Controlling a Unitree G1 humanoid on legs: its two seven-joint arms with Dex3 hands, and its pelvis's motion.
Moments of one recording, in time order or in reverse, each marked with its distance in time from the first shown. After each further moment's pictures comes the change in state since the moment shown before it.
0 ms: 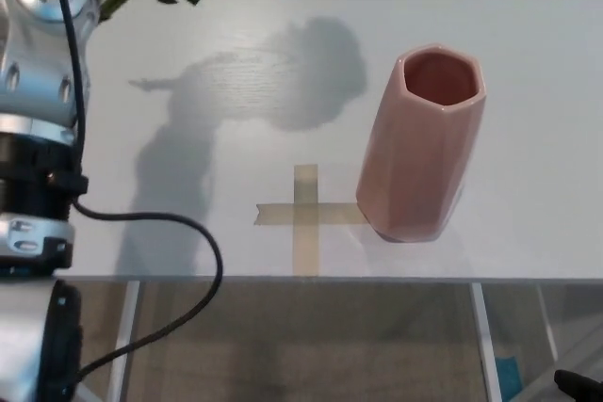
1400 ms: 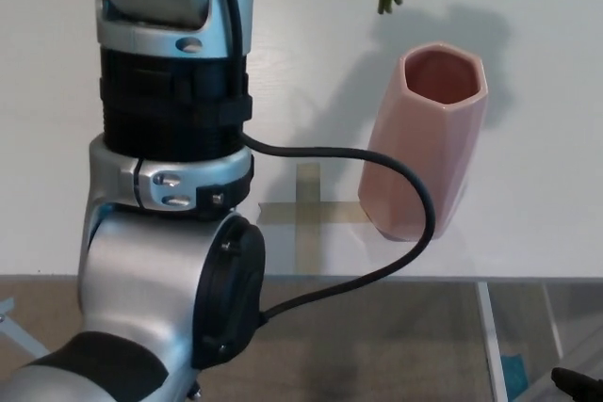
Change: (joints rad) left_arm -0.293 -0.396 0.158 -0.336 -0.320 0.681 0.093; right_arm -0.004 0.000 0.009 0.000 -0.002 0.000 0.001
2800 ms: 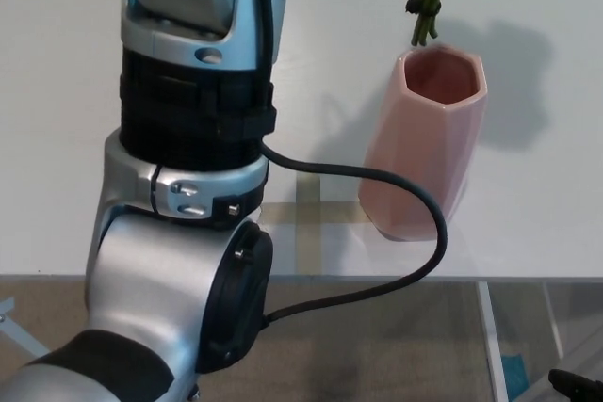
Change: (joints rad) left_arm -0.004 -0.014 -0.079 -0.035 -0.109 0.090 0.062; right_arm 0.000 0.000 0.000 0.005 0.002 0.000 0.009
